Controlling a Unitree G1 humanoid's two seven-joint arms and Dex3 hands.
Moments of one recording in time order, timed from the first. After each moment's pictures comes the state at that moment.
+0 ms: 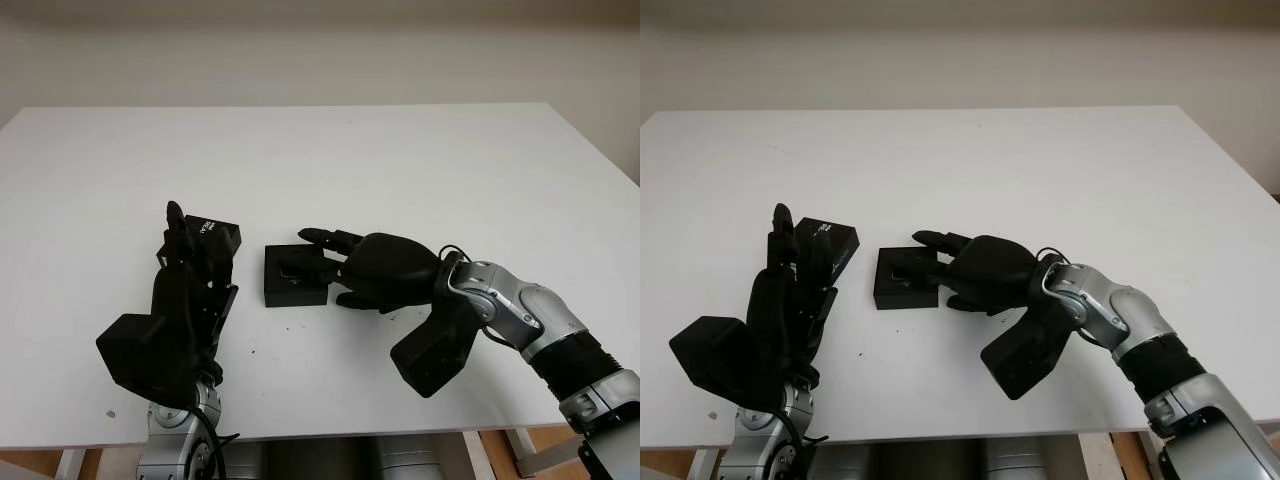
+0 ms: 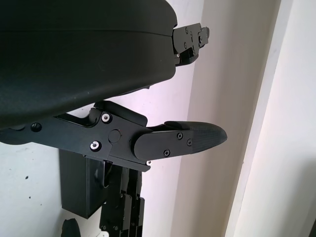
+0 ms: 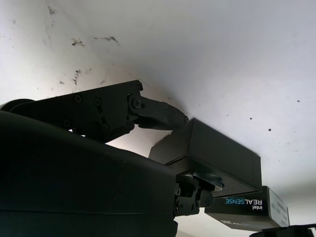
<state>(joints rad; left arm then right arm) 0.10 -0.06 0.01 -0.23 -0.11 0.04 0.16 -0.61 -0.55 0.47 0.43 -0.76 -0.61 0.31</state>
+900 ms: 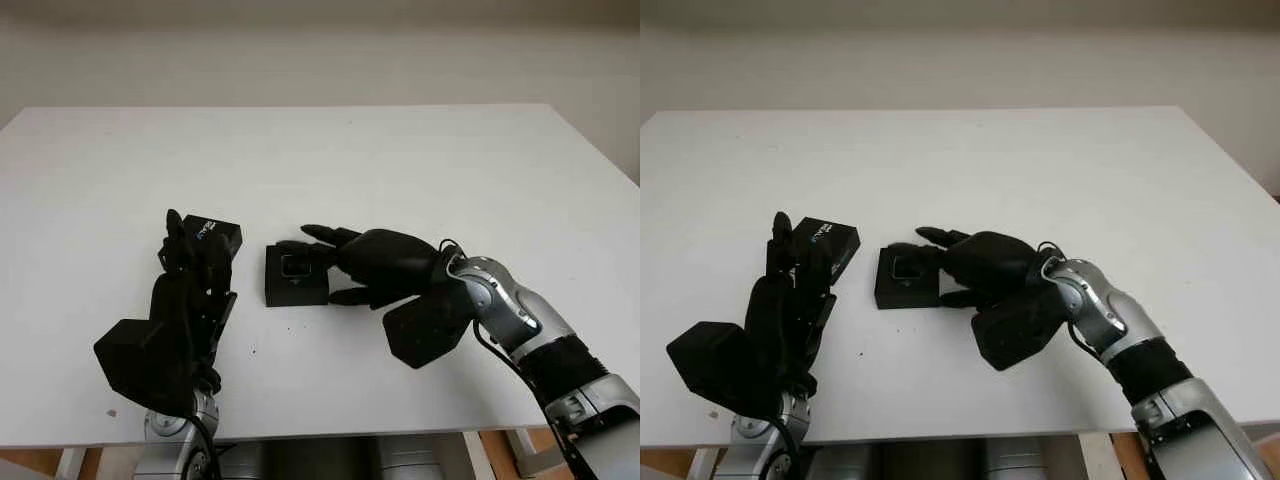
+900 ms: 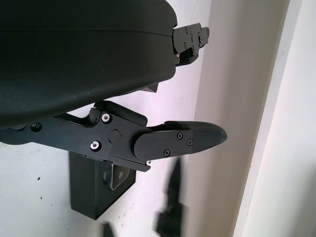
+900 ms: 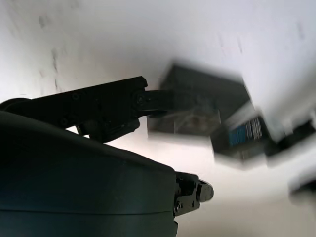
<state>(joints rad) 0.12 -0.06 0.02 -0.28 -0.11 0.09 0.16 -0.56 -0.49 0.31 0.30 -0.46 -0.43 0.39</state>
